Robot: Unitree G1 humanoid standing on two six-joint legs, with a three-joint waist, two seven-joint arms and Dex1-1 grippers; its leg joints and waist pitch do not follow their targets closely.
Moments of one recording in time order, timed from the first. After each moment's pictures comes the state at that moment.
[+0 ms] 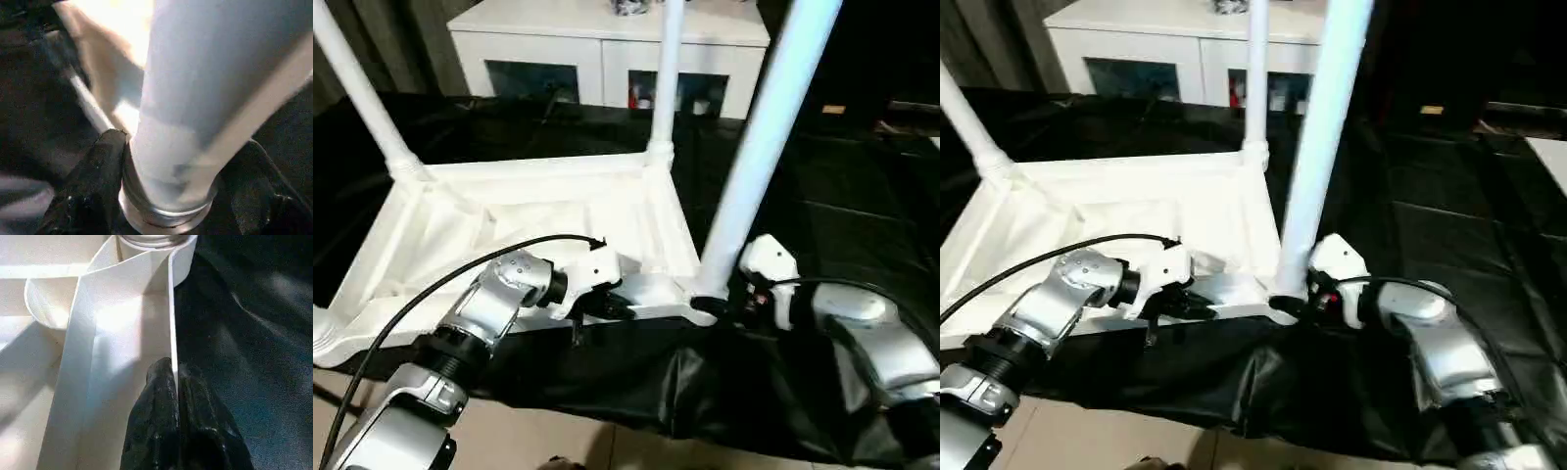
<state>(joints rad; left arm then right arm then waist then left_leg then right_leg) -0.60 0.36 -0.37 0.52 0.05 0.15 -1.14 -0.32 -0.45 0.17 0.19 0.14 0.24 0.83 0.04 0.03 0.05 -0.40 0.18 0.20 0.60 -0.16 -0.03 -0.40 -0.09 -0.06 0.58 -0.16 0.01</state>
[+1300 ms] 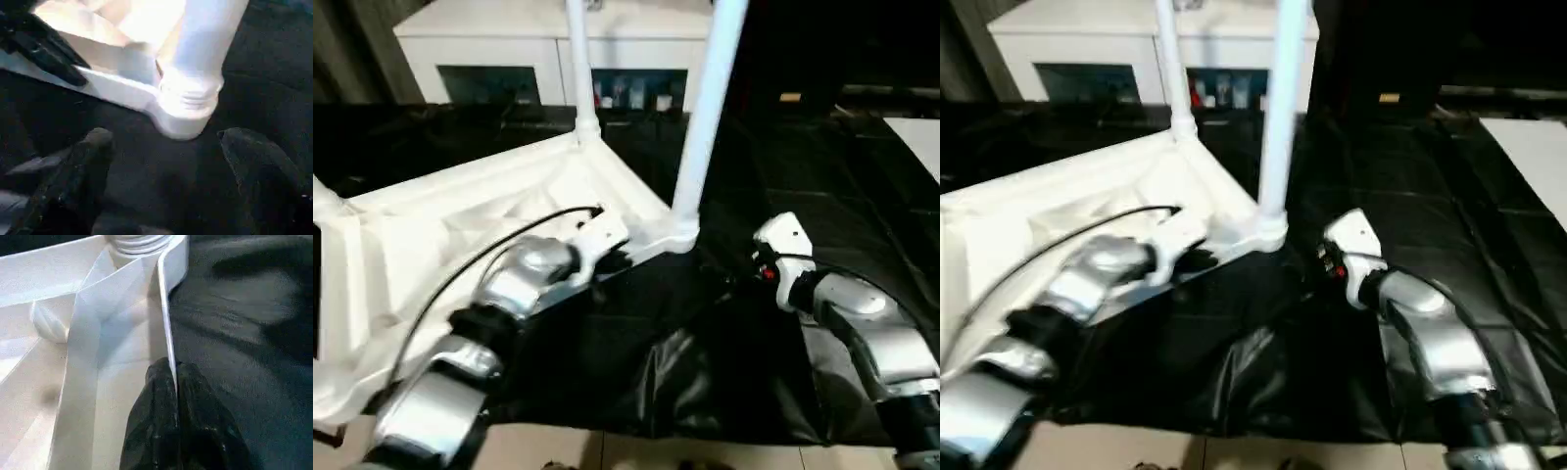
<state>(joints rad) -0.68 0.33 -0.33 0.69 0.08 0.09 -0.97 -0.28 -0.52 0.10 0.08 0.18 0.34 0.77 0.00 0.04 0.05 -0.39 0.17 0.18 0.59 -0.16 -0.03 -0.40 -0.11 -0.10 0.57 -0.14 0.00</state>
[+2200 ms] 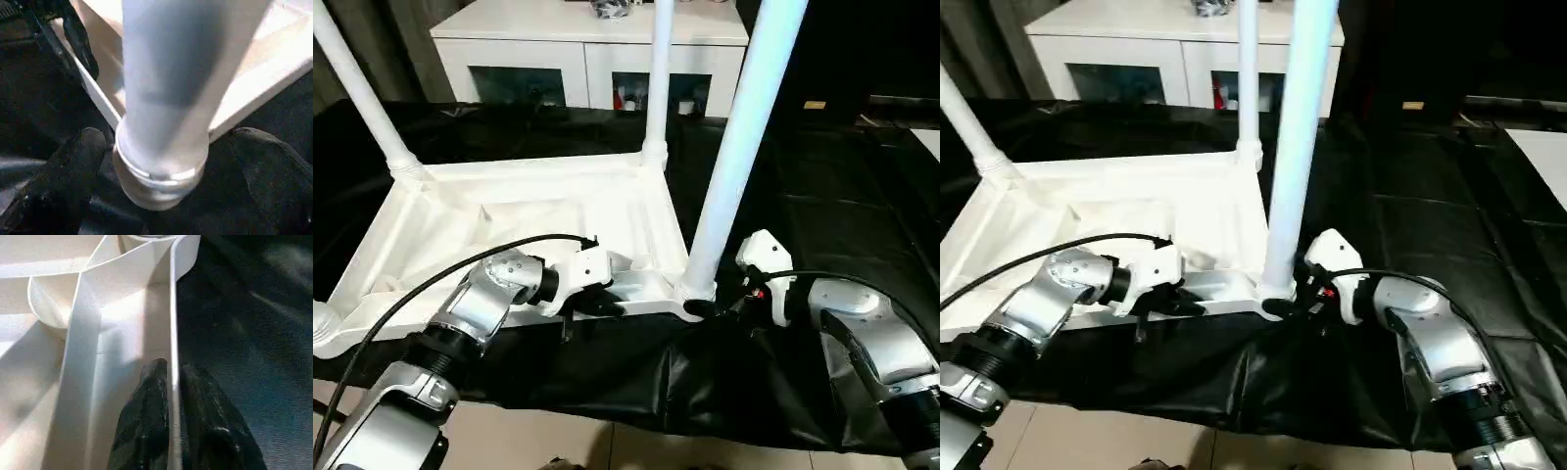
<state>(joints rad) -0.60 0.42 -0.39 0.54 0.08 0.05 -1.17 -0.32 -0.52 0.19 0.16 0.16 0.29 0.92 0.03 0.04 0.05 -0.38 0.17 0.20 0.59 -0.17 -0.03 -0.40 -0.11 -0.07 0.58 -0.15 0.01</state>
